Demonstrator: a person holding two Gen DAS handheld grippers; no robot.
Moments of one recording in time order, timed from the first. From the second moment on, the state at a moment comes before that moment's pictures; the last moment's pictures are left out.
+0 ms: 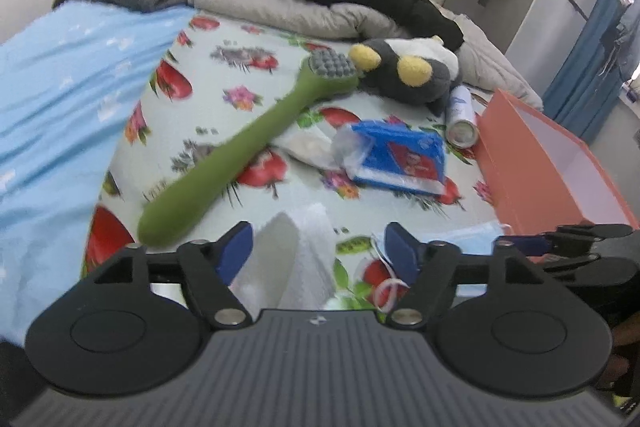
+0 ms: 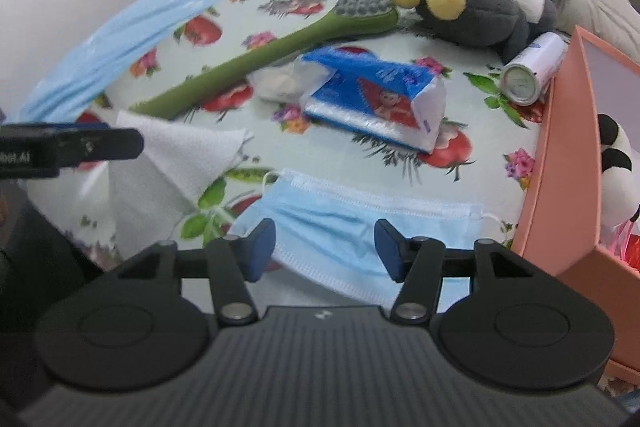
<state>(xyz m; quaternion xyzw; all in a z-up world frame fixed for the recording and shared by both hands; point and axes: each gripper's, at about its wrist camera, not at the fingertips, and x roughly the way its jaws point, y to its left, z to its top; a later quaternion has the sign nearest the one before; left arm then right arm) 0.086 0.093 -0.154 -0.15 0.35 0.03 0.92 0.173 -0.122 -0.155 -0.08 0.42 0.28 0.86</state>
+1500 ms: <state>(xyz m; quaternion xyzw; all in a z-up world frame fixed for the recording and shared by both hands) 0.119 0.071 -0.157 -0.10 0.39 0.09 0.91 0.178 -0.107 -0.169 -0.08 0.42 0.26 0.87</state>
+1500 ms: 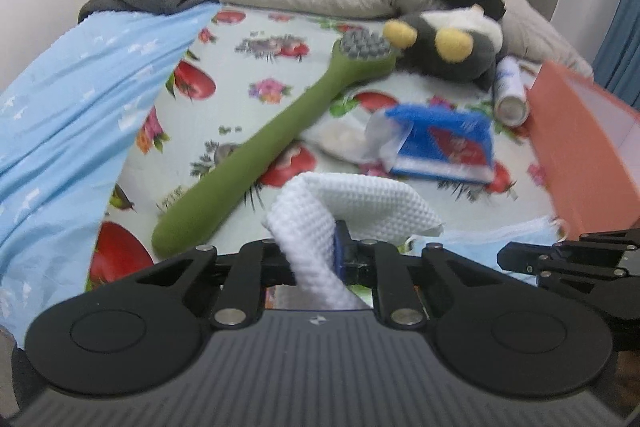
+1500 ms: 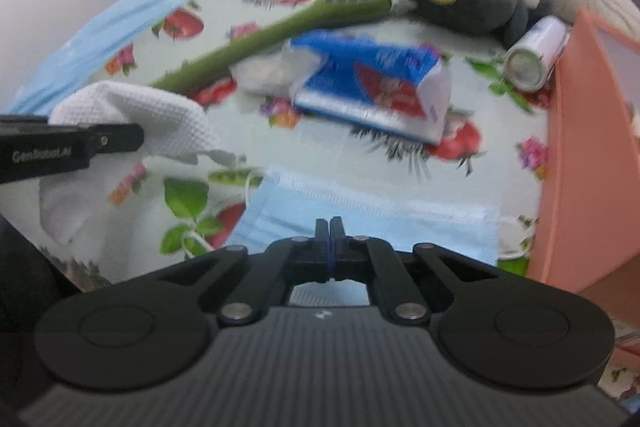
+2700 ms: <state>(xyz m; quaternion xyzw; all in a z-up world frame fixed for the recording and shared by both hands) 0.095 0.063 -0.149 -0.11 0.40 0.08 0.91 0.171 -0.124 -0.214 -0.09 0.44 0.24 0.86</state>
